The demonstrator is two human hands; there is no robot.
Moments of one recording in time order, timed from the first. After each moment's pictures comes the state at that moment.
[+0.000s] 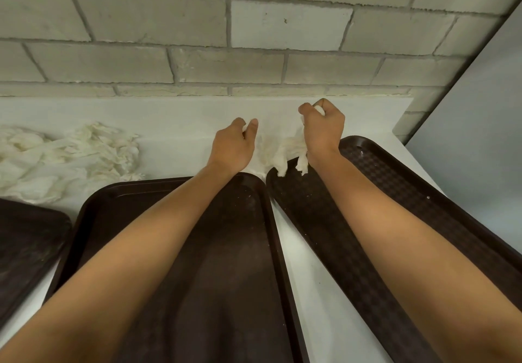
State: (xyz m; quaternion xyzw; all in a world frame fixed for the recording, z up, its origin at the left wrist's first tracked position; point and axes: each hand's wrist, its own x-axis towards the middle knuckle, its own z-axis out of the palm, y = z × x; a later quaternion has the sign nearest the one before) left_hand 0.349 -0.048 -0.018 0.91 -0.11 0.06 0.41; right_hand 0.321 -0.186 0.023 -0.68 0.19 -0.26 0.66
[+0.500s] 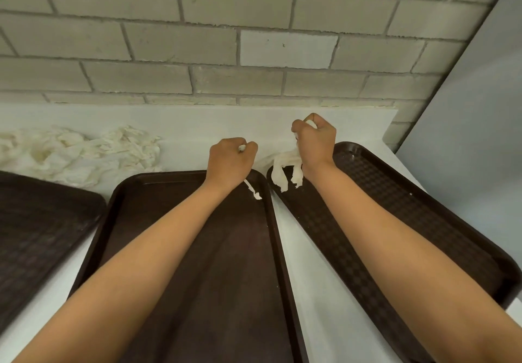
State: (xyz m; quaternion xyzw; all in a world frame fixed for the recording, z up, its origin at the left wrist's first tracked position) left_hand 0.263 -0.025 0.013 0.87 -0.10 0.11 0.47; right_hand 0.252 -0.164 0.044 -0.66 0.14 -0.21 0.71
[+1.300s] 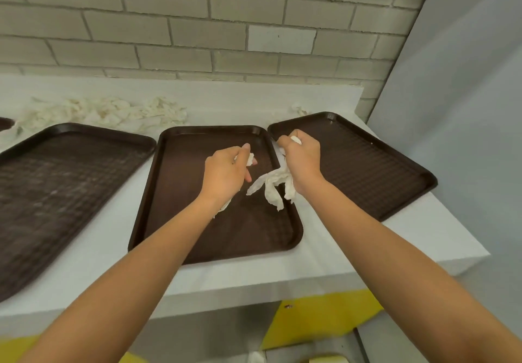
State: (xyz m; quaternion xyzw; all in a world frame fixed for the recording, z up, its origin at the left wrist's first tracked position) left_hand 0.037 0.049 0.011 0.84 -0.10 0.09 0.53; right_hand 0.026 -0.085 0.040 -0.70 0.13 -0.20 0.67
